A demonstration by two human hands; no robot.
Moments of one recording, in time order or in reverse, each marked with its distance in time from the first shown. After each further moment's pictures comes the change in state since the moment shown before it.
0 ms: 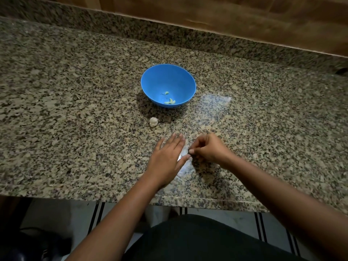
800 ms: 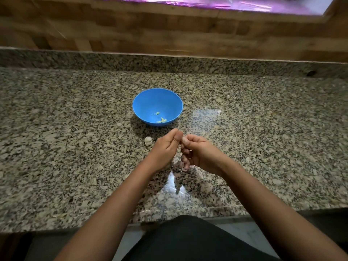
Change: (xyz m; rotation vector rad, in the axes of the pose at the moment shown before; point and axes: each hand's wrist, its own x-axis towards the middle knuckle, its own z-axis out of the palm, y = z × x) left_hand 0.036 0.014 -0.073 -0.749 0.081 0.073; right_hand -0.031 -0.039 0.003 0.785 -0.245 -0.194
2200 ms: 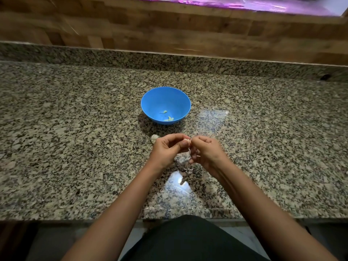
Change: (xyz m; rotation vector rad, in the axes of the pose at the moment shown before) left_hand -0.014 -0.006 0.005 -0.600 0.169 -0.145; right_hand 0.009 0.014 0.003 -0.028 0.326 -0.120
